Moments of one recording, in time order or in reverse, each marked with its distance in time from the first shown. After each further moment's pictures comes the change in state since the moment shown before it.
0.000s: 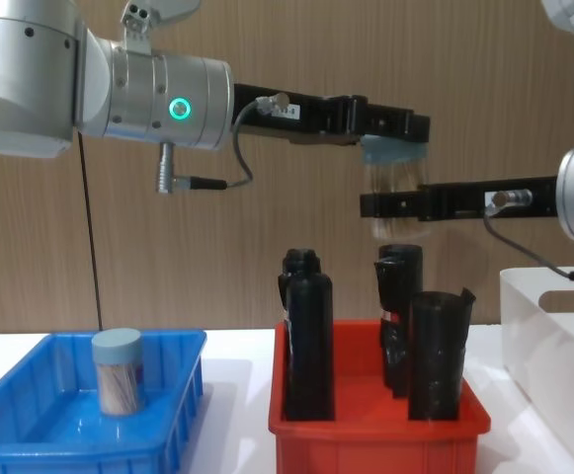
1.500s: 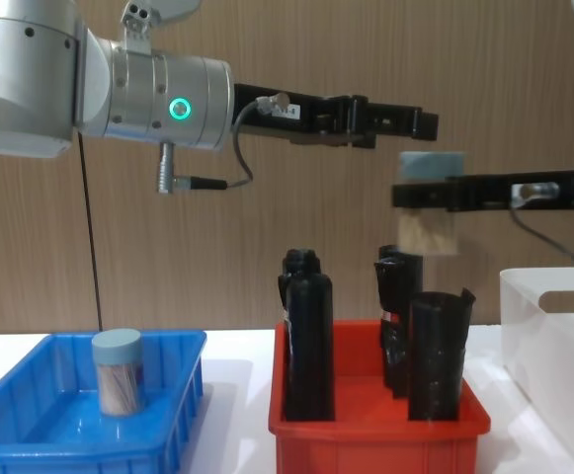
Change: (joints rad) left arm 0.000 0.000 0.000 0.000 0.000 0.000 -0.001; right arm 0.006 0.024 0.013 0.012 0.024 -0.027 -0.048
